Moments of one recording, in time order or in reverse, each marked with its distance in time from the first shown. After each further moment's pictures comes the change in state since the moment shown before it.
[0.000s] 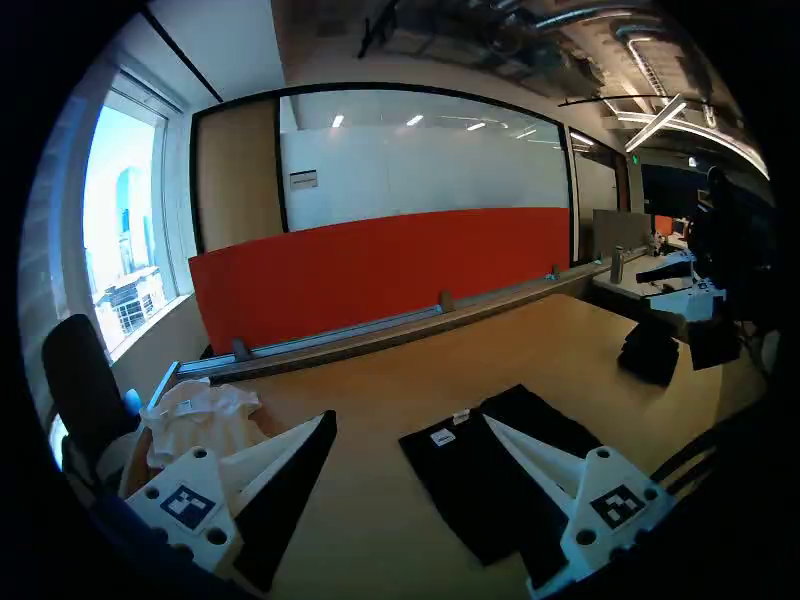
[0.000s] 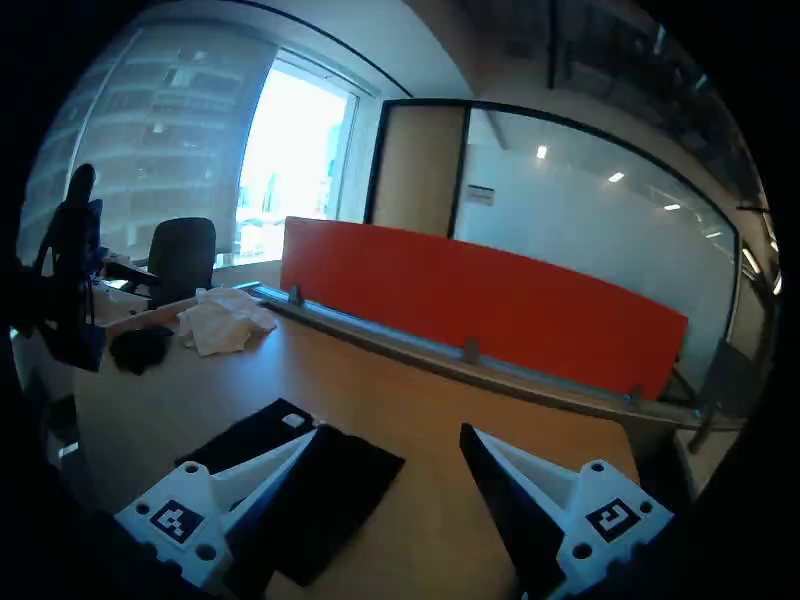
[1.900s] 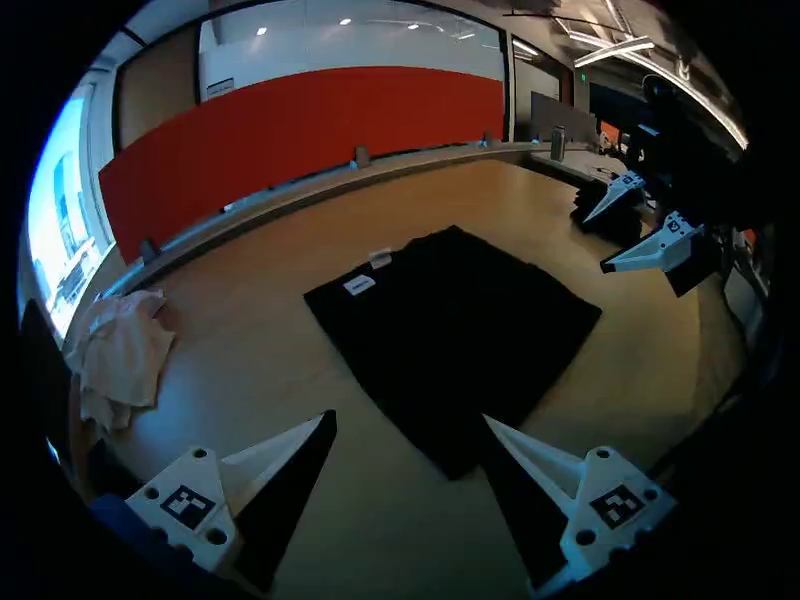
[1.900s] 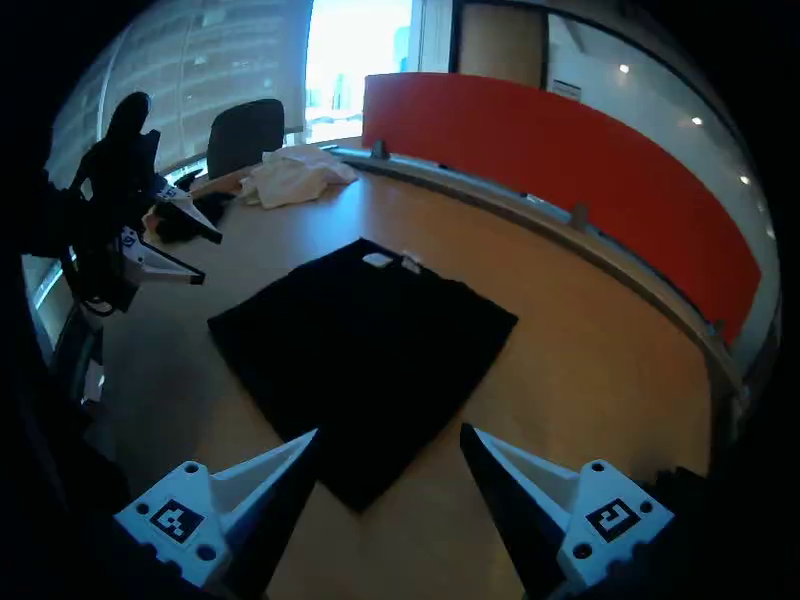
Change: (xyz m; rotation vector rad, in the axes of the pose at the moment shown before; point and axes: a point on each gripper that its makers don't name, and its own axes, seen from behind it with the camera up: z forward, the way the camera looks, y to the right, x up) left arm -0.193 0.078 0.041 -0.249 -0.369 0.091; right arm -0.198 -0.082 0.027 0.274 -0.408 -0.061
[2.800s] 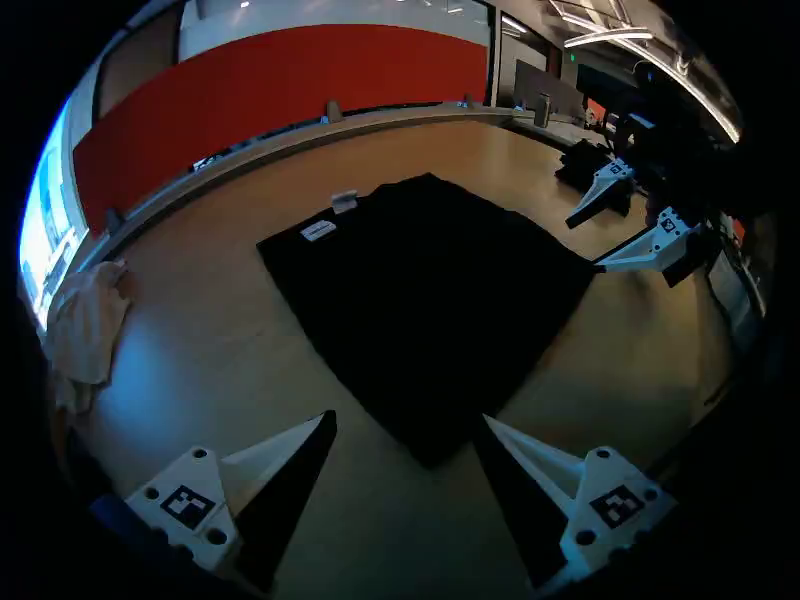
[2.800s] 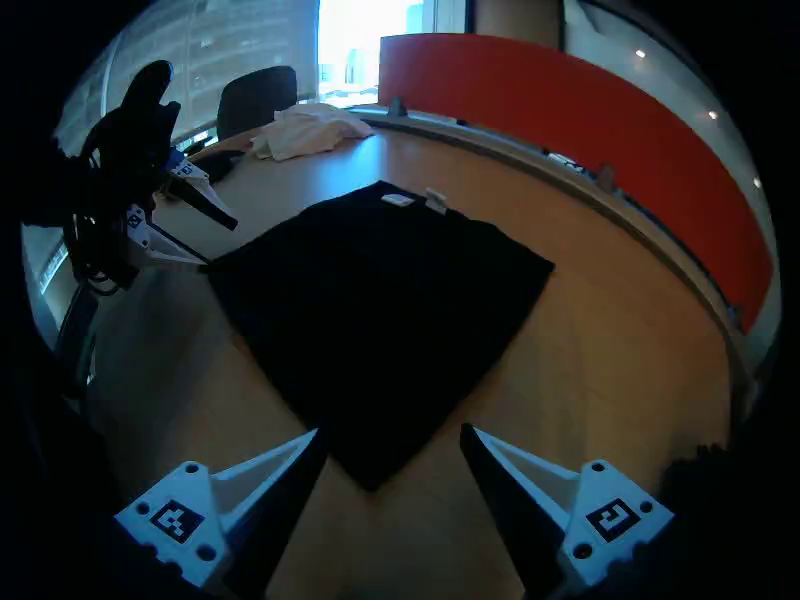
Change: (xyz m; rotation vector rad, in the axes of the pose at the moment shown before) left arm -0.047 0.028 0.040 -0.089 -0.109 -0.002; right arm -0.051 -0.016 0.032 0.051 -0.096 -0.009
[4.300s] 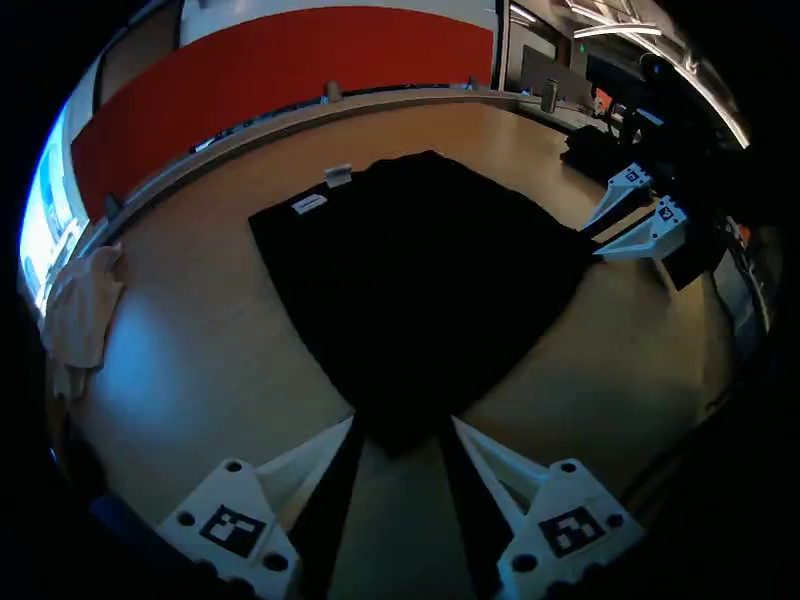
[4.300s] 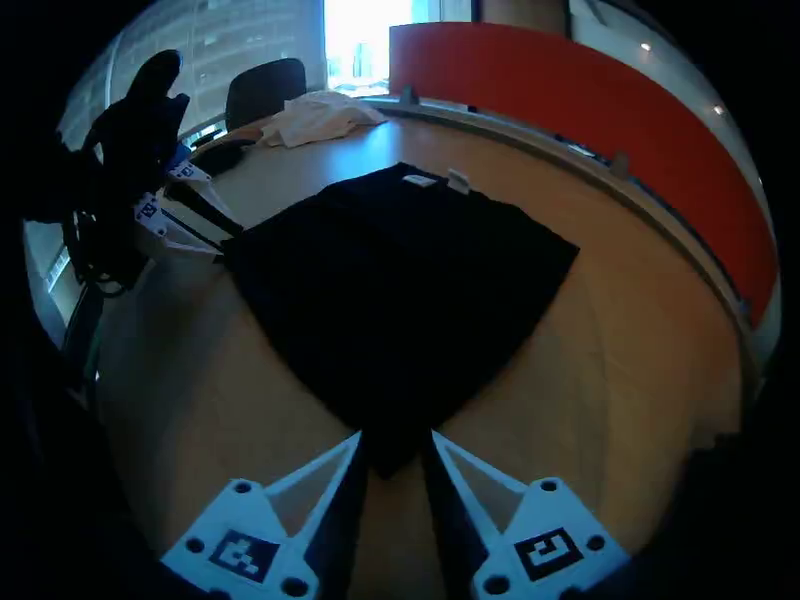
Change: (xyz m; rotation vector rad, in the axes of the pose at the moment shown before) left arm -0.014 0.016 0.011 0.021 -0.062 -0.016; right arm -0.015 -0.016 0.008 0.046 -0.029 0.005
